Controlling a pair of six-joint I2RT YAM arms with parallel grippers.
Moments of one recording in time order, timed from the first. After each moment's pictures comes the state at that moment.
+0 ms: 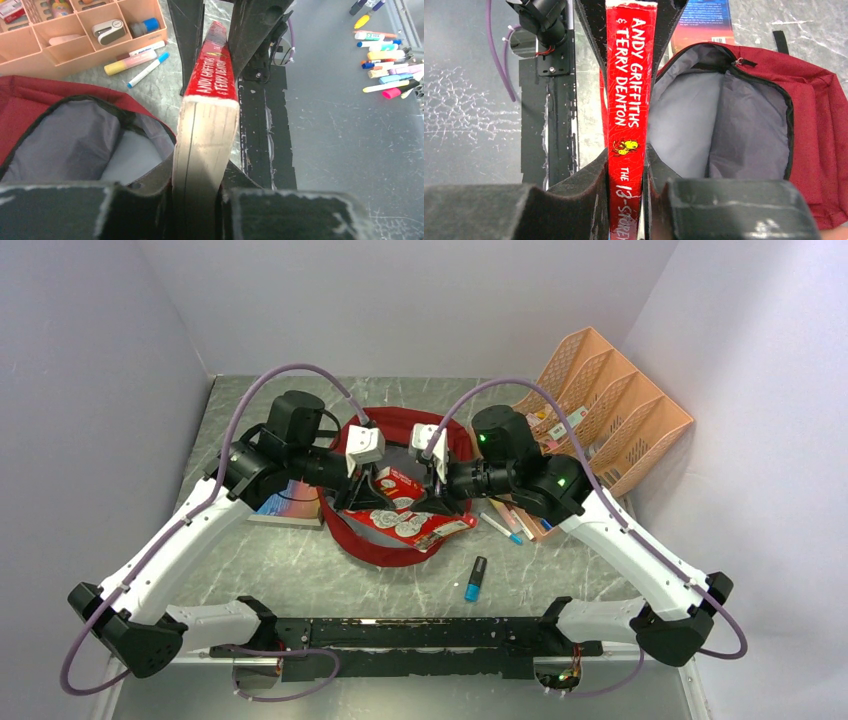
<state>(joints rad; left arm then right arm) -0.63 1.19 1.35 -0.76 0.91 0.35 0.84 1.20 1.41 -0.74 -0.55 -0.34</state>
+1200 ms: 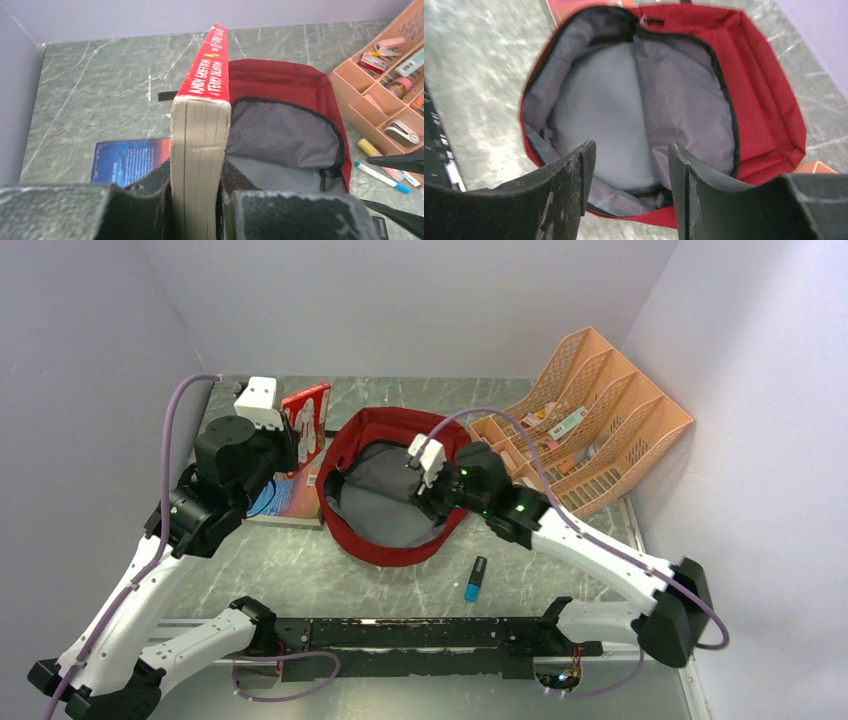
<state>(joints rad) -0.55 0.90 1.22 -0.58 -0.34 -0.16 0.84 1.14 0.94 -0.17 -0.15 -0.25</state>
